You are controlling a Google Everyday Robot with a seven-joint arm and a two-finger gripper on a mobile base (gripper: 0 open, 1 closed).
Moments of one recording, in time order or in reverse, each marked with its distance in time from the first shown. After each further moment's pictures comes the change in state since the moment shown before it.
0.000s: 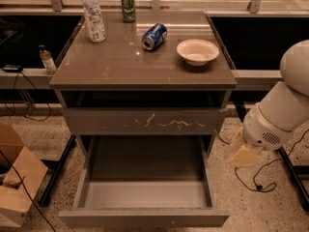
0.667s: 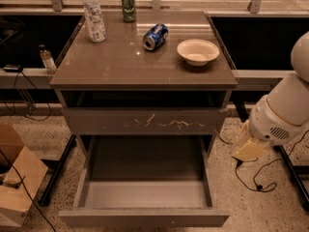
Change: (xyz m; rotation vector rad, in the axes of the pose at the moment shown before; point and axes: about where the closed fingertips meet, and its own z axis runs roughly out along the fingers) arm -0.002 0.001 -0.028 0.061 0.006 -0.012
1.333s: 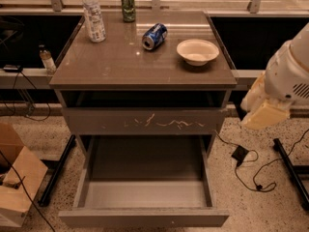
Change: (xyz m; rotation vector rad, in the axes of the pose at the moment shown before) arm -0.046 -0.004 -0.106 0.202 0.020 -0.089
